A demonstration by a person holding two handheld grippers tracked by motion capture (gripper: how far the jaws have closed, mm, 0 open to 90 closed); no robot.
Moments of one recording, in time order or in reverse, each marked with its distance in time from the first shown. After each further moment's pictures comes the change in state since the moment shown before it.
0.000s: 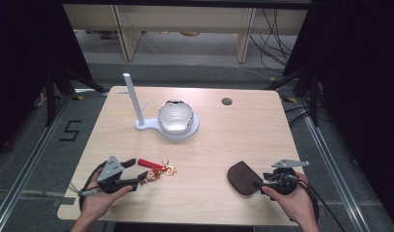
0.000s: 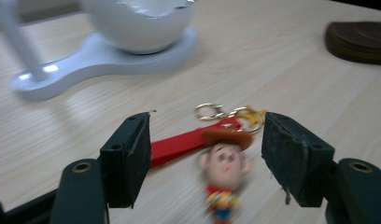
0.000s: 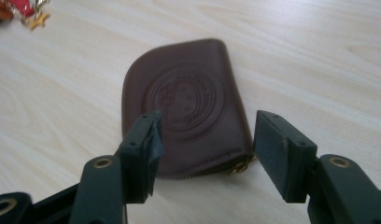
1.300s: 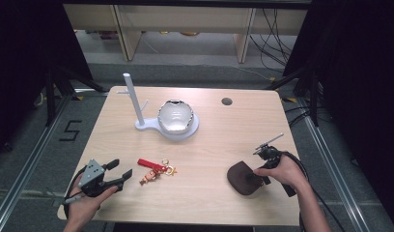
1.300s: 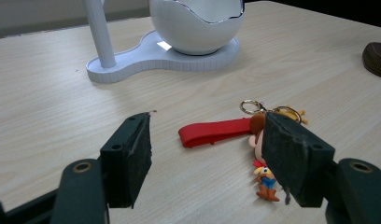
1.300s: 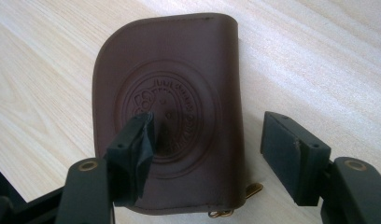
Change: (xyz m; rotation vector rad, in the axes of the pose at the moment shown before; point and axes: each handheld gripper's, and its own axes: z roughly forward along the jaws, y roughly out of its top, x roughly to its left) left arm 0.011 -0.011 -0.020 -0.032 0.080 -0.052; right arm -0.029 0.062 0.051 0.379 0.122 -0.018
